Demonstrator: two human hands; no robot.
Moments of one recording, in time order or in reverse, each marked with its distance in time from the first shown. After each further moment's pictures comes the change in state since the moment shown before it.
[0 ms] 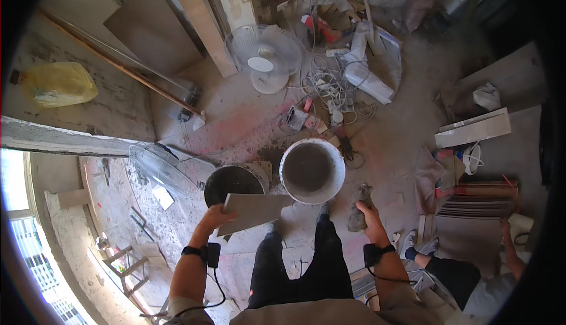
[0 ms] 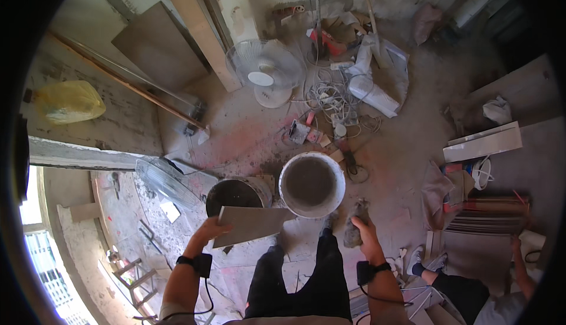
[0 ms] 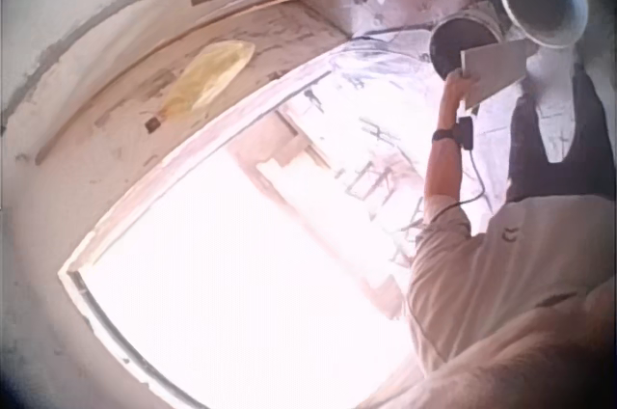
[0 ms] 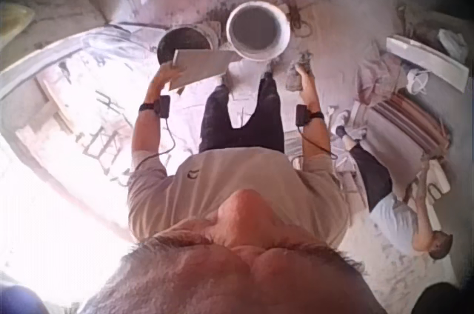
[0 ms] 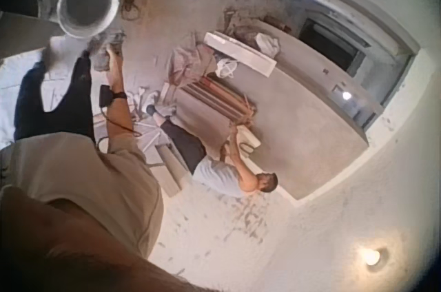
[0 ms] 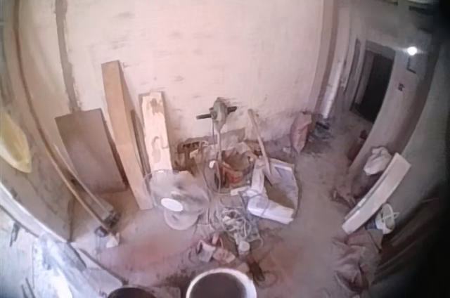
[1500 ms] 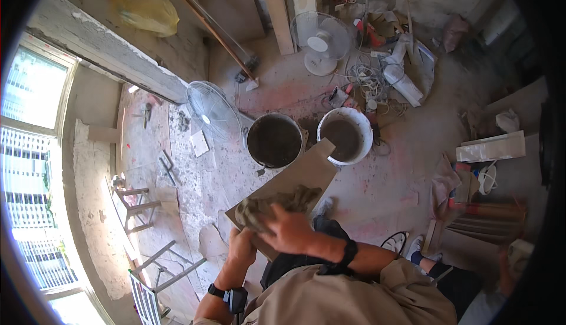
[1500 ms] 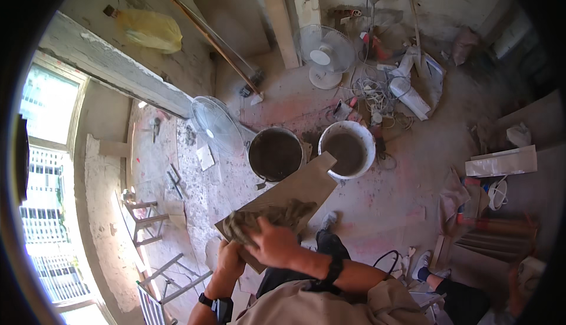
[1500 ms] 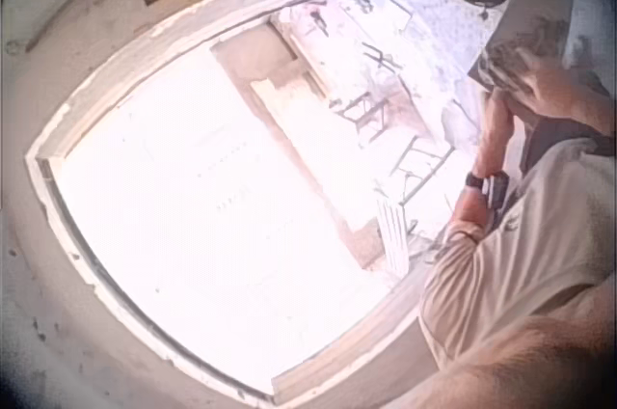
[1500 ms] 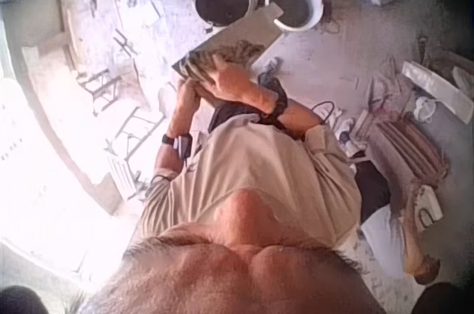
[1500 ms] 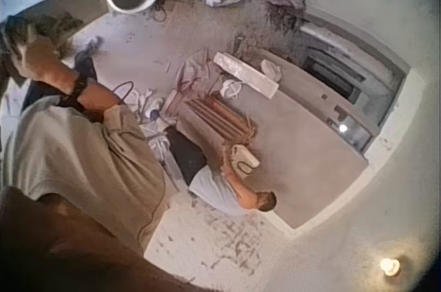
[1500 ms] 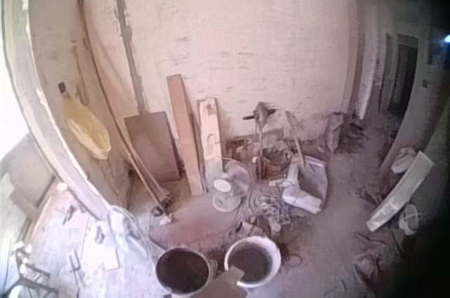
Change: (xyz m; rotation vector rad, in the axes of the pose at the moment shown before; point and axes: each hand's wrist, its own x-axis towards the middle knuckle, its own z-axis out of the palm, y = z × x) left_hand -0.384 0.011 0.079 -1.721 0.228 -0.102; right_hand -0.305 0.085 0.210 -1.143 -0.759 -1.236
